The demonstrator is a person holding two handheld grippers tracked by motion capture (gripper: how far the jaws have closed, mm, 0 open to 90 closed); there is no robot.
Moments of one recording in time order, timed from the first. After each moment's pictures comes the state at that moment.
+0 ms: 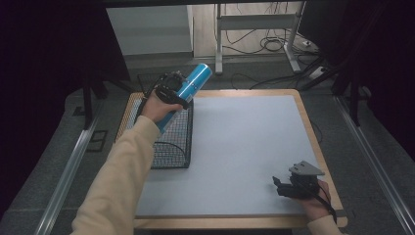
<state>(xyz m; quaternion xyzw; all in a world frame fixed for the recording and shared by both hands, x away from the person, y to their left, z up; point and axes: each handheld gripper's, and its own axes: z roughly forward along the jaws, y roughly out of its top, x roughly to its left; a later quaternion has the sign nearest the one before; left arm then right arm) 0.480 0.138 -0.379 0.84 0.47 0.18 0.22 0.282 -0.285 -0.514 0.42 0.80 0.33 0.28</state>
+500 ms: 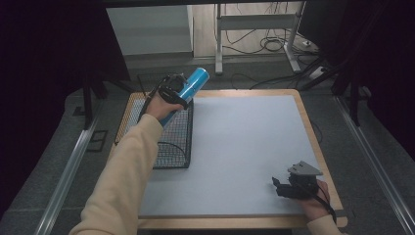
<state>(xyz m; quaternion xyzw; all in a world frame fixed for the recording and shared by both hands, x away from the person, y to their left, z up) 0.508 0.140 -0.407 0.84 0.48 0.19 0.18 0.283 -0.283 -0.516 0.42 0.80 0.32 0.28</state>
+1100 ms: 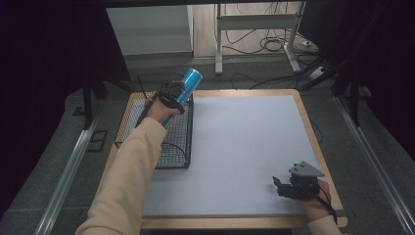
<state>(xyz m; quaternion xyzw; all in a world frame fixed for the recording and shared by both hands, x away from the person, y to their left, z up) 0.522 0.147 -0.439 0.84 0.49 0.20 0.10 0.280 -0.285 -0.512 0.41 0.80 0.33 0.29</state>
